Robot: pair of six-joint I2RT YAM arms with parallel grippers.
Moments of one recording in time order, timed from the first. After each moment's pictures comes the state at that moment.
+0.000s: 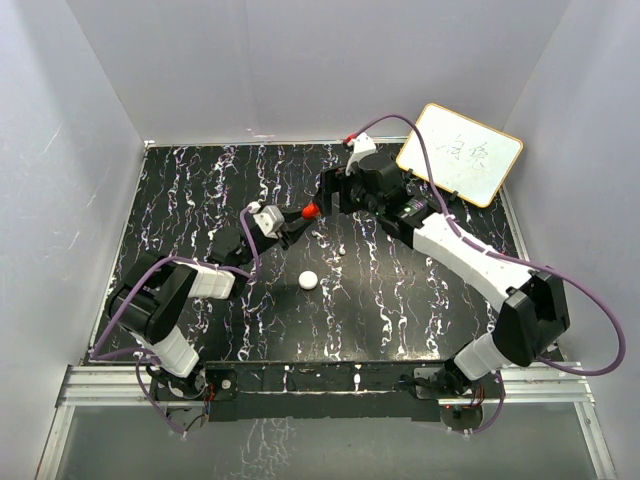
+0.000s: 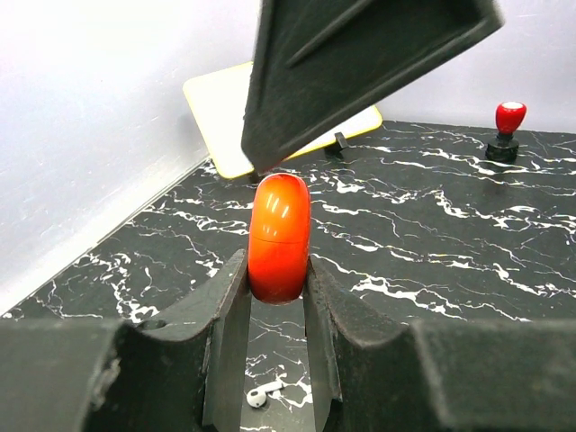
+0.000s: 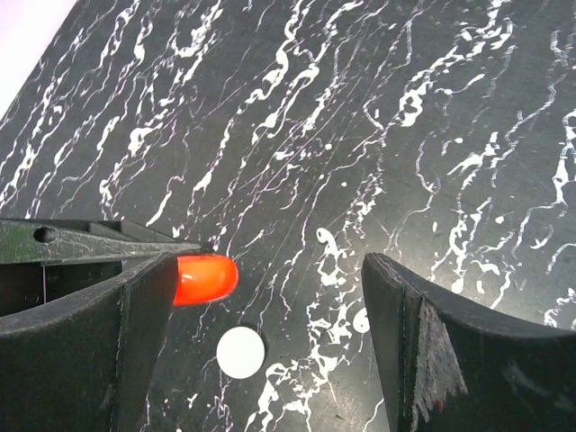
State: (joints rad) left arm -0.48 1.65 0.53 1.40 0.56 0.04; right arm 0.62 1.50 1.29 -0.20 -0.03 0.27
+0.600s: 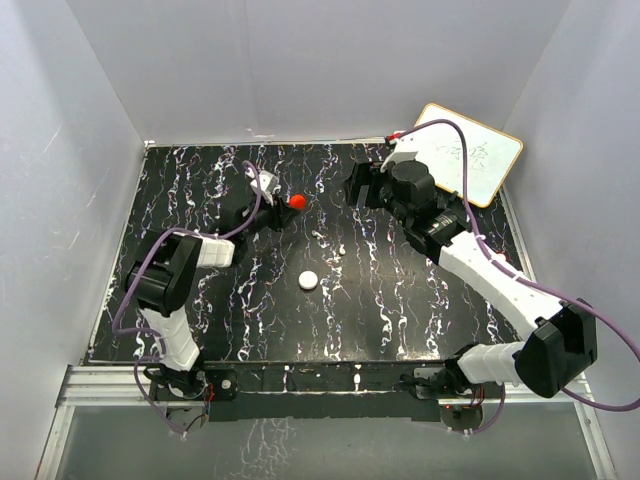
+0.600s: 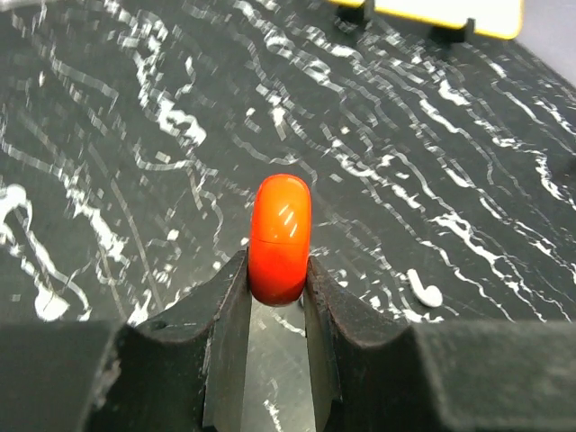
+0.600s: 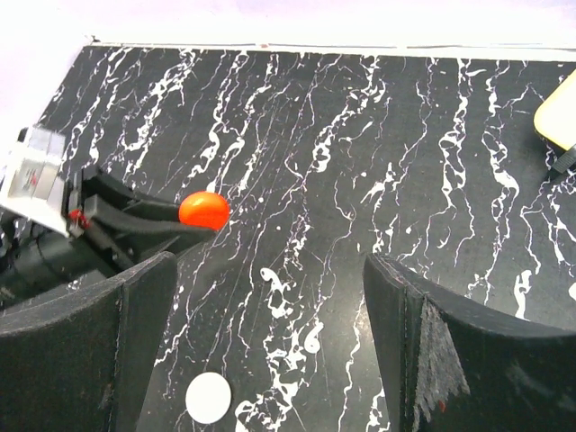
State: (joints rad) left arm -0.34 1.81 0.77 0.91 0.48 -0.16; right arm 0.55 1.30 1.13 -0.08 0.16 0.32
